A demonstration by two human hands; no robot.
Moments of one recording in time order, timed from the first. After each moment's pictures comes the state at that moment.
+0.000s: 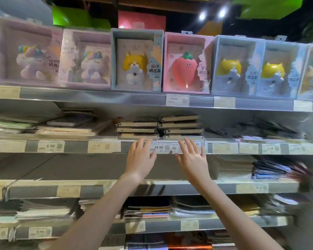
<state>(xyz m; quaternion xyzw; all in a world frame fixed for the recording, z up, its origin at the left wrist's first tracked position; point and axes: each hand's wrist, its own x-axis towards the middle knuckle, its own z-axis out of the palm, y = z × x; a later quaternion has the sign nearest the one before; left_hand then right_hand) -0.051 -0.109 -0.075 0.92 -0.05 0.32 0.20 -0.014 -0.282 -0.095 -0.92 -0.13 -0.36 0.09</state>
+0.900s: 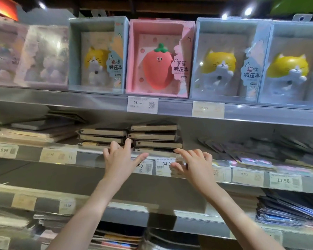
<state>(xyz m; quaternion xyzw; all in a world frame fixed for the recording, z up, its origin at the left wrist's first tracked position) 0.043 -0.182 -0.064 0.92 0.14 0.36 0.07 0.112 -0.394 -0.080 -0.85 -0.25 -0.45 0.09</state>
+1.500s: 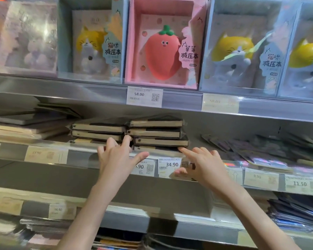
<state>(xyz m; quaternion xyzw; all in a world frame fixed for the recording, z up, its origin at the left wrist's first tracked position) 0.040 -0.182 -0.059 0.92 0.14 0.37 0.09 0.106 -0.401 -0.054 -0.90 -0.29 -0.32 0.01</state>
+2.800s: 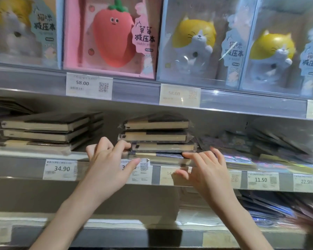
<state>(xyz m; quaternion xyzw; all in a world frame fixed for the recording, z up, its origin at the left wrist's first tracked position) 0.056 -0.257 -0.064 0.88 -0.02 0.42 0.22 0.126 -0.487 -0.083 -0.81 -0.24 -0.53 0.03</state>
